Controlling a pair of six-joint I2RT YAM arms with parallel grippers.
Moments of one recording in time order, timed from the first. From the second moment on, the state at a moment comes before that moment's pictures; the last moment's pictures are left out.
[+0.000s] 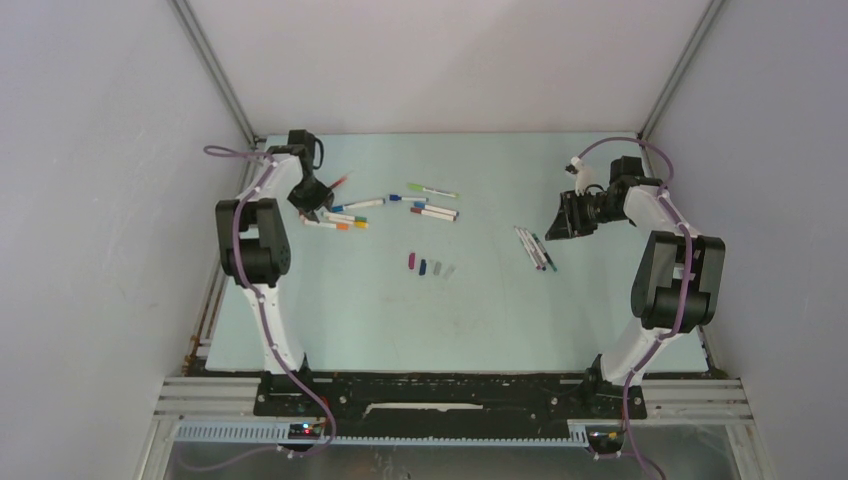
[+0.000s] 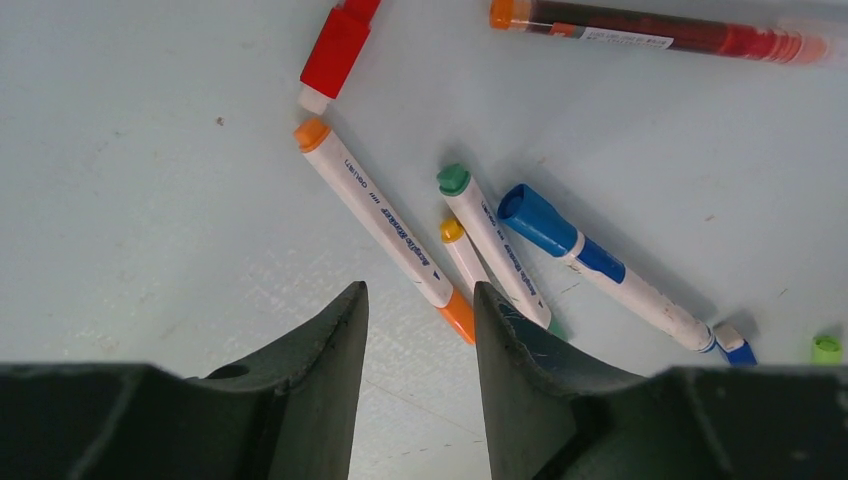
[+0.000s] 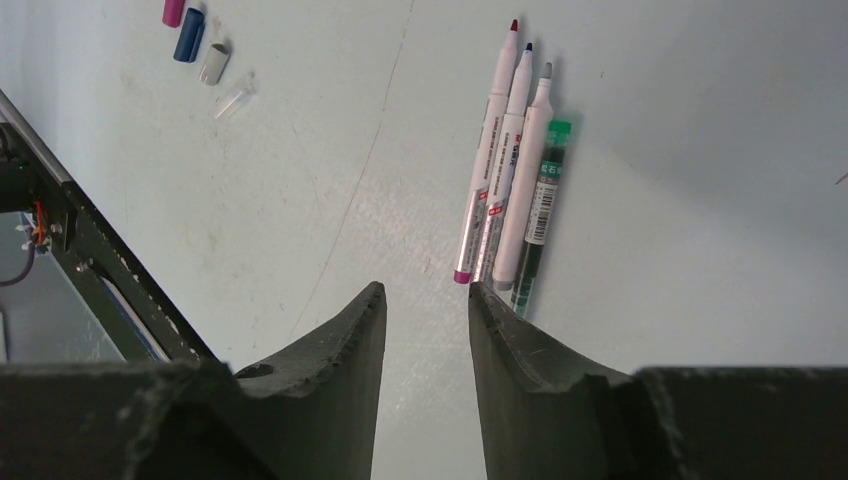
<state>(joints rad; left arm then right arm) 0.02 2.12 1.73 -0.90 -0.16 -0.84 -0.15 1.76 1.26 -0.77 -0.81 -0.39</state>
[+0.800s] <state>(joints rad) 0.03 2.16 1.74 -0.92 -0.16 -0.84 -0.15 1.76 1.26 -0.78 -0.81 -0.40</state>
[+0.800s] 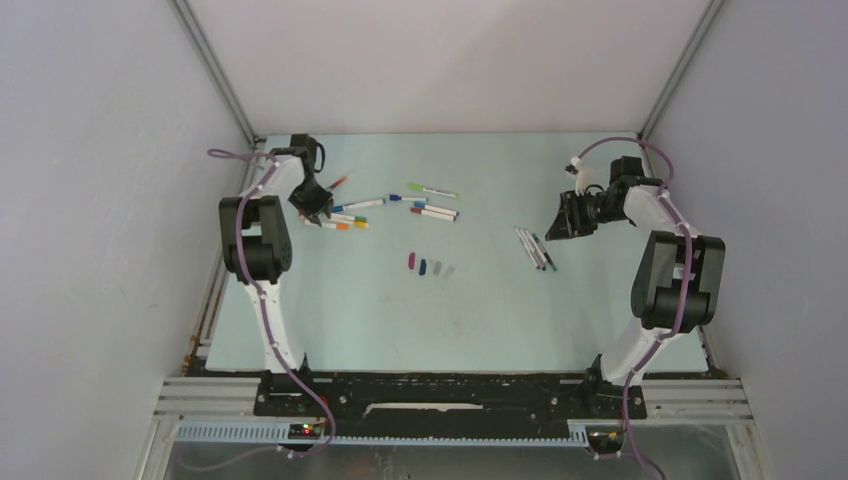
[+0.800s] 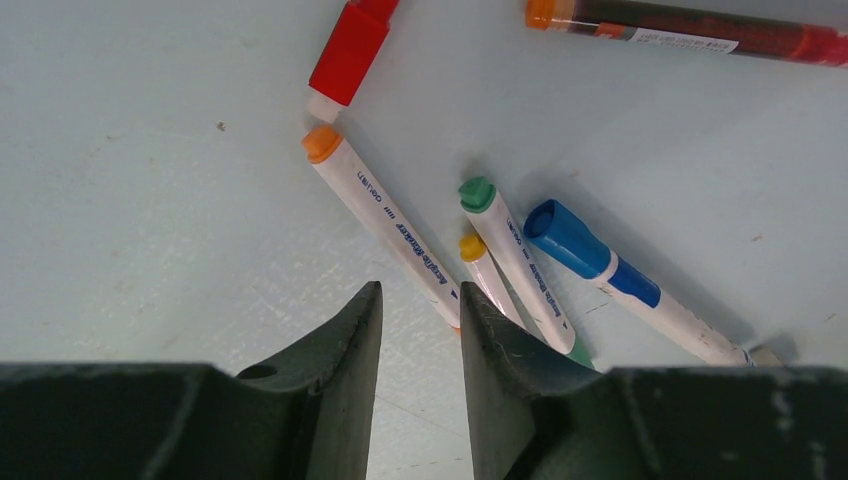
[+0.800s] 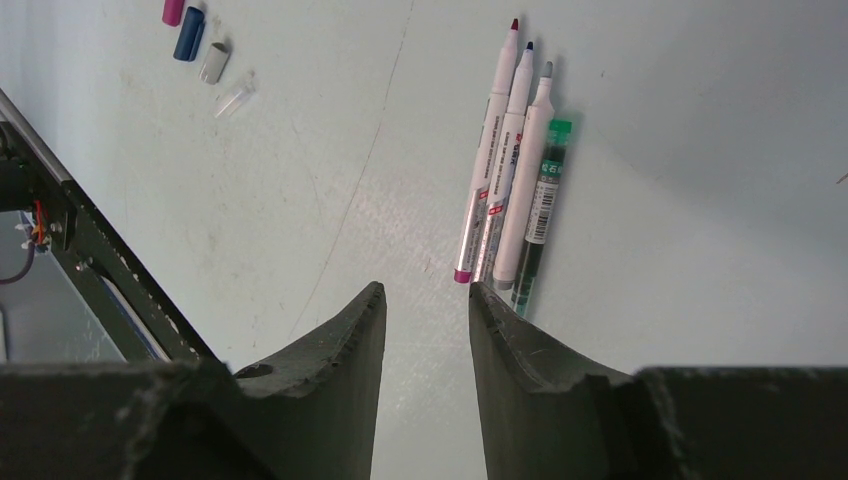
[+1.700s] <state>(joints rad) 0.05 2.17 1.70 -0.93 -0.15 -0.83 -0.15 1.76 1.27 -0.79 -0.81 -0.40</state>
